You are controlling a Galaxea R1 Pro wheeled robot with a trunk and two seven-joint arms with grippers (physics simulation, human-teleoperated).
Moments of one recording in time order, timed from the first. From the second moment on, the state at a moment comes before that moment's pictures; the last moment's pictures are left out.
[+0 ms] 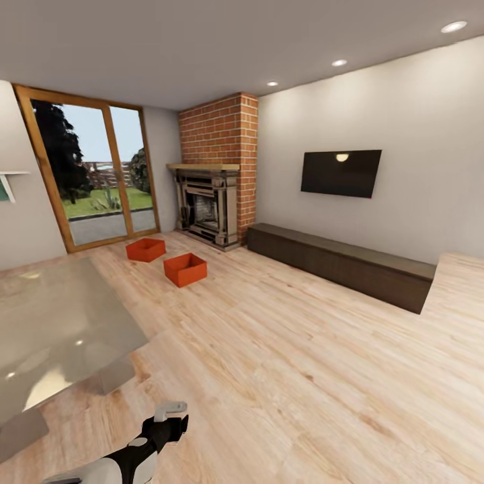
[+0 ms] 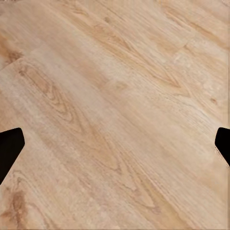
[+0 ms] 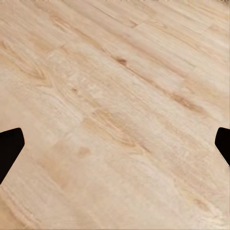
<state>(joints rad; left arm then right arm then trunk) -0.65 -0.02 0.13 0.04 -0.10 -0.26 -0.01 0.06 -0.04 -0.01 -0.74 0.03 -0.34 -0.10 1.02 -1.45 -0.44</state>
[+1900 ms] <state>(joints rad) -0.65 -0.02 0.13 0.04 -0.10 -0.26 -0.01 0.06 -0.04 -0.01 -0.74 0.03 -0.34 -0.10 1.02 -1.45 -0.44</state>
